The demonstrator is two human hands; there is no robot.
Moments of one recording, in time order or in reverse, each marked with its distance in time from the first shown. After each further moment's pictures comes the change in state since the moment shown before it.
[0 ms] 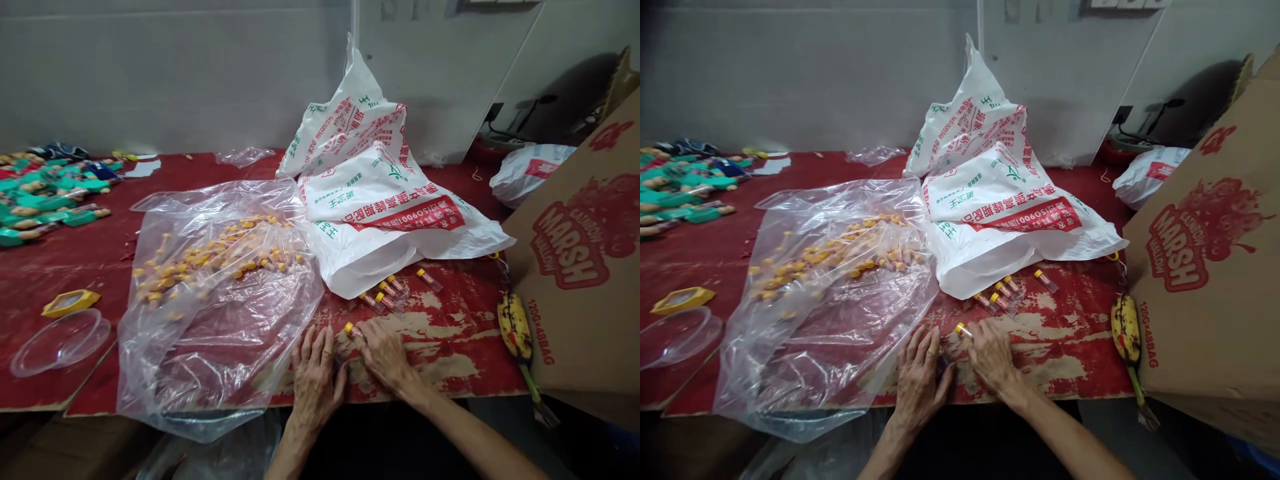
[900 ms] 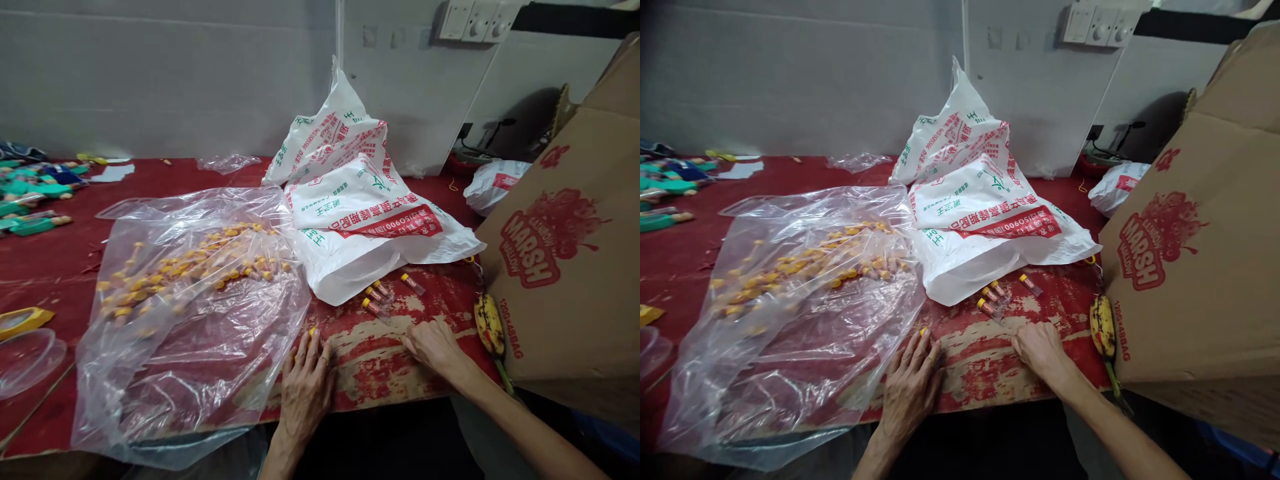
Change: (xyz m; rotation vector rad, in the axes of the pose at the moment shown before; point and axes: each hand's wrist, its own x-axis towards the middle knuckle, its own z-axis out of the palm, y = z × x) left_hand -0.001 -0.002 0.007 0.083 -0.101 0.041; right_hand -0.015 0.068 -0.089 -0.489 -0.435 0.225
